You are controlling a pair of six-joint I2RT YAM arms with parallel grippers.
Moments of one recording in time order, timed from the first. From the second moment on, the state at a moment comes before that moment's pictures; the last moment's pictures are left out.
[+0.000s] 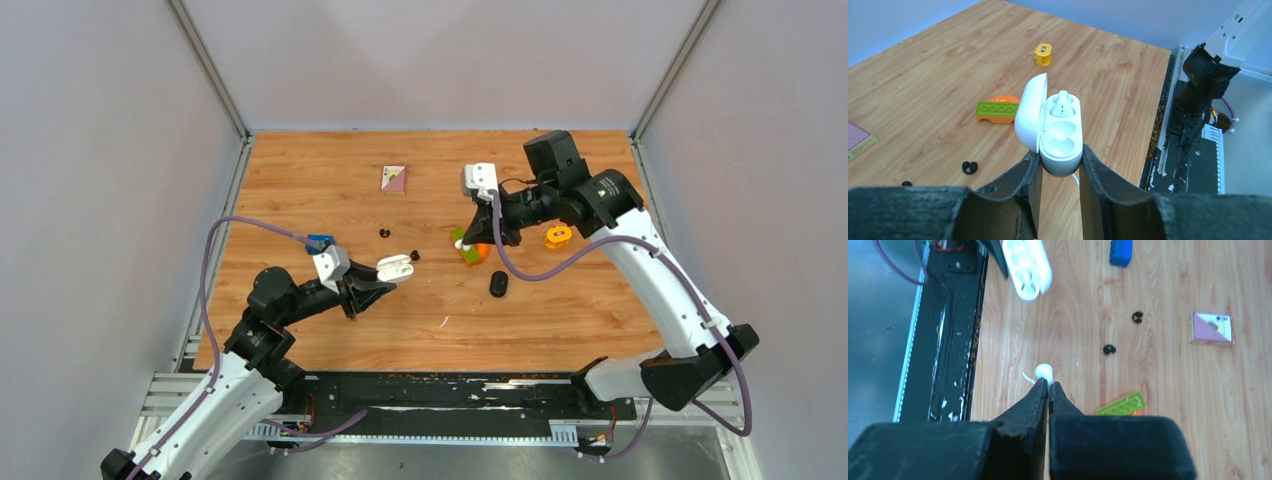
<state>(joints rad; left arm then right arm) -0.54 0.49 0.40 0.10 0.60 -0.10 0.54 1.35 1.59 -1.07 -0.83 -0.80</state>
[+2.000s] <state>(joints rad) -0.54 0.45 0.39 0.12 0.67 -0.11 1.14 1.69 1.96 -1.07 -0.27 -0.72</state>
